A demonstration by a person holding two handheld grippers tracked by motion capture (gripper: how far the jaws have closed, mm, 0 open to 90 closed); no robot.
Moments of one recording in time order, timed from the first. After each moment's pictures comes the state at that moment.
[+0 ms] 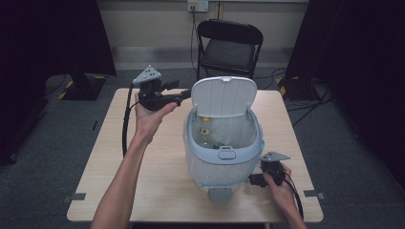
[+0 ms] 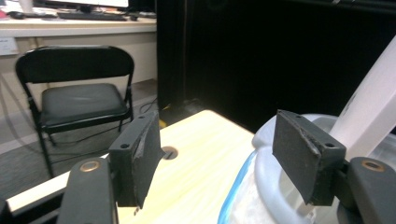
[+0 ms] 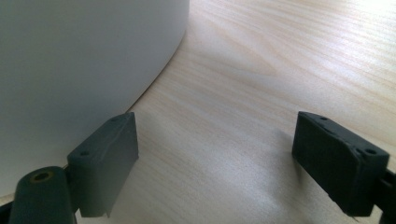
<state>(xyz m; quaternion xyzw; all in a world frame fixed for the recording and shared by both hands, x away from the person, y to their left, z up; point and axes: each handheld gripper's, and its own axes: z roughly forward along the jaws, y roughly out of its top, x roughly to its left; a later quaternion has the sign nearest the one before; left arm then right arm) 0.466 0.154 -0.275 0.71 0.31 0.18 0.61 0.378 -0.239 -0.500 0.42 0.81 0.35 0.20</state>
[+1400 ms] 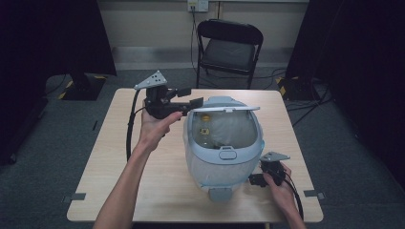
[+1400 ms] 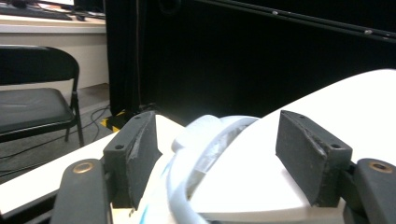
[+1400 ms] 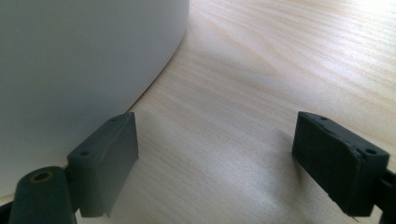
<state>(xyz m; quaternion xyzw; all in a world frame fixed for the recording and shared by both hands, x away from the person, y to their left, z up) 0.439 0.134 -0.272 0.72 0.26 0.11 0.64 0.378 -0.239 -0.500 0.42 0.81 0.35 0.20</state>
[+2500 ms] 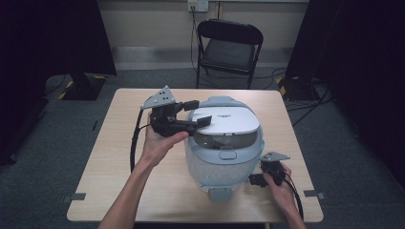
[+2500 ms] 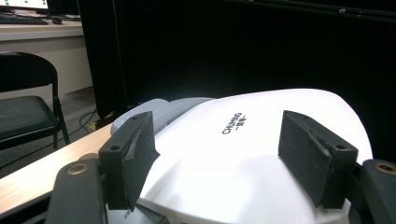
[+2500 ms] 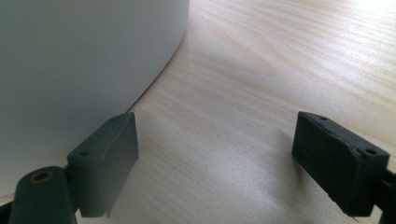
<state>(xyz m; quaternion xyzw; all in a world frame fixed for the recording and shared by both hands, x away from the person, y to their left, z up) 0.397 0.117 -0.278 0.73 0.22 0.11 0.63 0.378 -0.239 -0.500 0.42 0.81 0.35 0.20</state>
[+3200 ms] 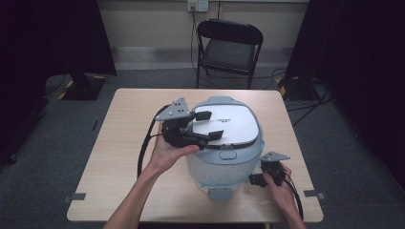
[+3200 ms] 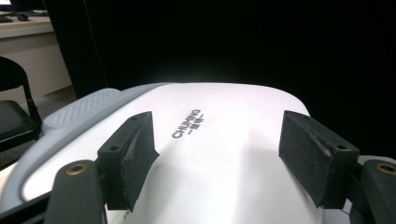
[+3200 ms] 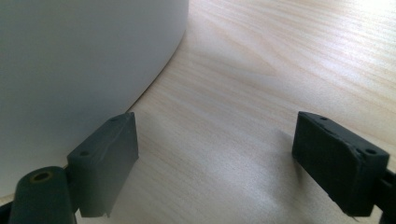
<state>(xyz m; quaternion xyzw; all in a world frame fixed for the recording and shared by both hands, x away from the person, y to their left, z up) 0.379 0.088 -0.289 0.76 0.17 0.10 0.62 0.377 -0.239 -0.500 0.43 0.81 0.35 0.20</state>
